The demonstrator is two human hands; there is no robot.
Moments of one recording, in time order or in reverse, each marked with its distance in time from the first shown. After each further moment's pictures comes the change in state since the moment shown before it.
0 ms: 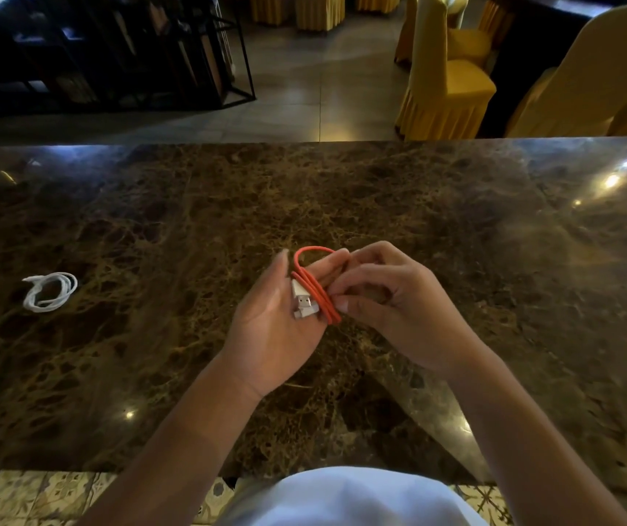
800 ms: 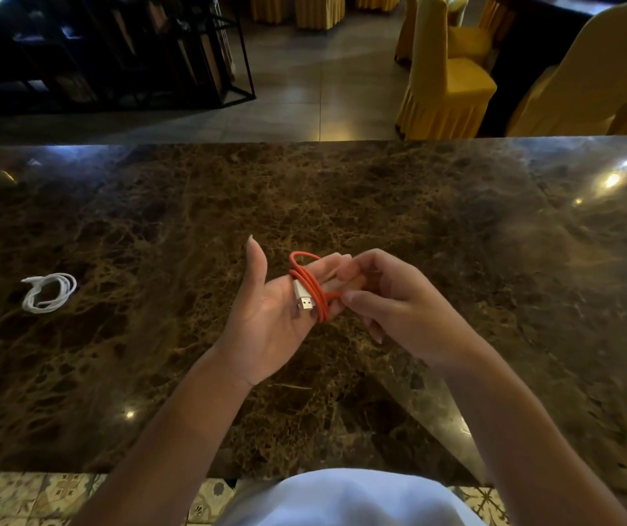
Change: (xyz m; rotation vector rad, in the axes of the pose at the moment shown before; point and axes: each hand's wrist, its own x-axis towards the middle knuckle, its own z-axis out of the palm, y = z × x) left_hand 0.008 0.005 -0.012 0.142 -0.109 -0.062; right_hand 0.004 -0.006 -0.002 0.530 -0.114 0.299
